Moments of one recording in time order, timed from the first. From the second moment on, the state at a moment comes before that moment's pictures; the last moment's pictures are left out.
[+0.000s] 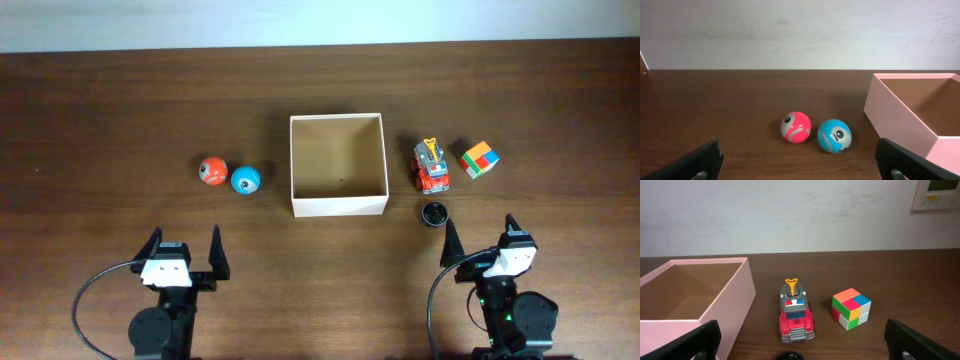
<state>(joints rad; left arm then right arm) 0.04 0.02 0.02 -0.08 0.05 -0.02 -0.05 0.01 0.02 -0.07 -0.11 0.06</state>
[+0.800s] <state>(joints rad) 0.04 0.02 0.02 -0.08 0.05 -0.02 -0.05 0.01 0.01 -0.01 -0.18 0.06</state>
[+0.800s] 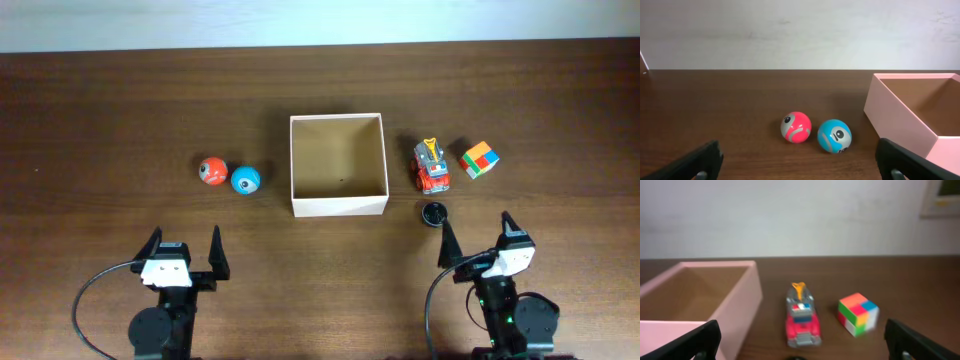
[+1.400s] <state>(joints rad) 0.04 0.02 0.02 -0.08 0.05 -0.02 -0.05 0.41 0.38 -0.07 -0.33 0.02</state>
